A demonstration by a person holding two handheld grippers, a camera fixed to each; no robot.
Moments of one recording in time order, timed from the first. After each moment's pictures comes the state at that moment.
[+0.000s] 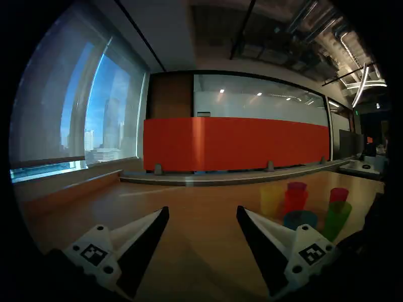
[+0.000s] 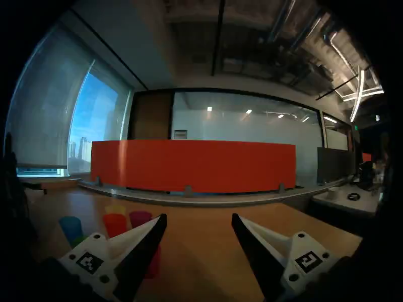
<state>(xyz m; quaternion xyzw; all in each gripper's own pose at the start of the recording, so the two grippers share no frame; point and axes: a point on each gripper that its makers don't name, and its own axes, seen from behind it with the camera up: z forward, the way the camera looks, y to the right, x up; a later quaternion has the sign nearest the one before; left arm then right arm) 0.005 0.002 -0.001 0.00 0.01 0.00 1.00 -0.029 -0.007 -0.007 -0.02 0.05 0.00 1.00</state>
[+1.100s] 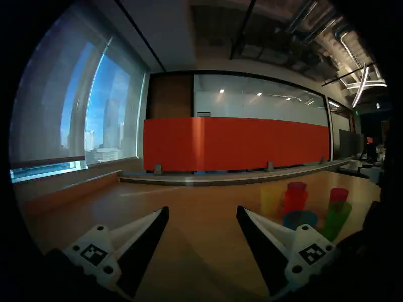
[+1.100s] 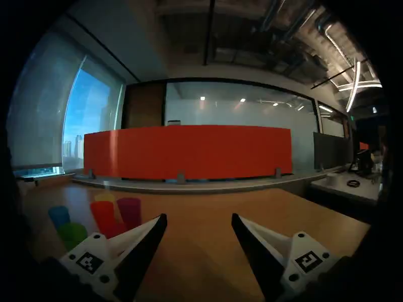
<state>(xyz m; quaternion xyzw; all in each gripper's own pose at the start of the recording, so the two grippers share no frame) 0.005 0.002 -0.001 0.00 0.01 0.00 1.00 -0.069 0.014 0.012 -0.04 0.02 0.01 1.00</state>
